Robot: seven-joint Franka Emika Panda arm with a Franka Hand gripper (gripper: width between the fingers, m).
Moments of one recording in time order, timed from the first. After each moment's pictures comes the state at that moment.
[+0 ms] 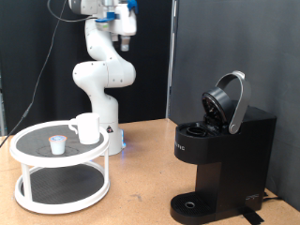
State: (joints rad) arm -0.07 -0.78 -0.11 -2.35 -0.03 1.58 2.24
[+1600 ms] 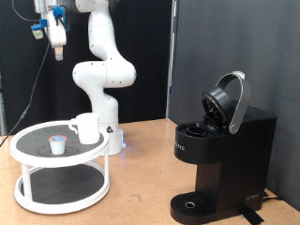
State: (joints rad) arm -0.14 -0.64 -0.39 -2.27 -0.20 1.62 1.95
